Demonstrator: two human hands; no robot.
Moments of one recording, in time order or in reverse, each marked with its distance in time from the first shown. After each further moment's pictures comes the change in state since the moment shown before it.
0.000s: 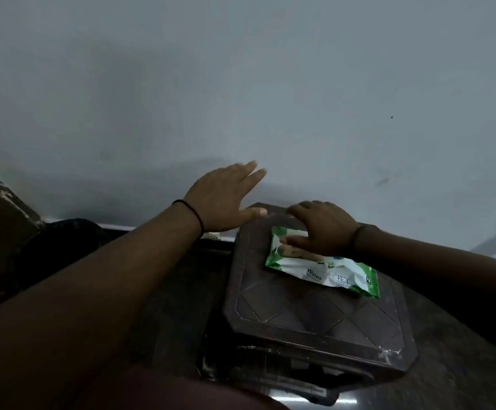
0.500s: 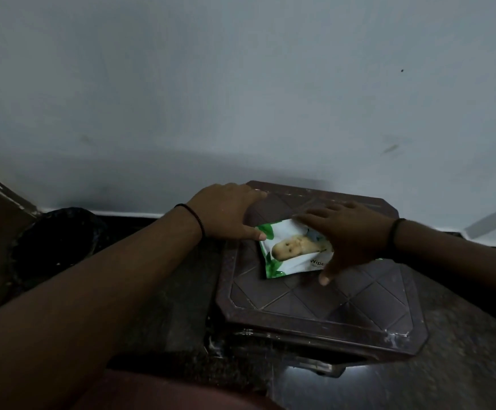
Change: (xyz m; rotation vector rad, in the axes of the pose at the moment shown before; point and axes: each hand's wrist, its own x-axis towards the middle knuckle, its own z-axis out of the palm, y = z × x) left_hand 0.009 0.017 0.045 -0.049 -0.361 0.033; right_hand -0.042 0.030 0.014 -0.017 -0.364 -0.068
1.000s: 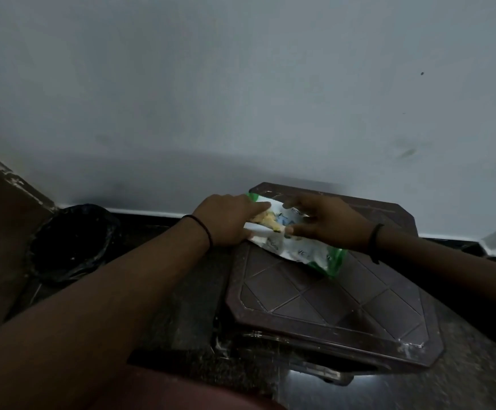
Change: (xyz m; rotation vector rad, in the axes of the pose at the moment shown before) left_hand -0.012 -0.009 0.020 0.052 -0.010 -0.100; right_hand 0.040 -0.025 0.000 0.691 0.327 0.058
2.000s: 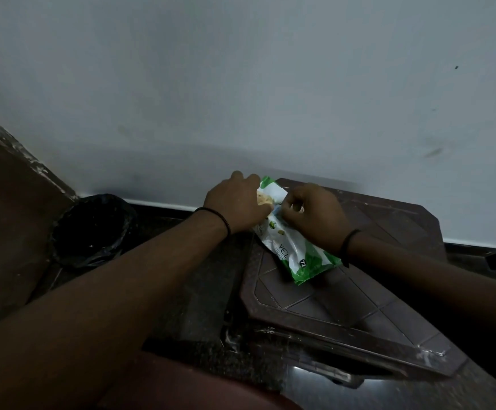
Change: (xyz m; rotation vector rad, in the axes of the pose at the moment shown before) left_hand -0.005 0.003 -0.006 -0.245 0.239 -0.372; right_hand 0.027 -0.037 0.040 -0.051 0.319 -0.006
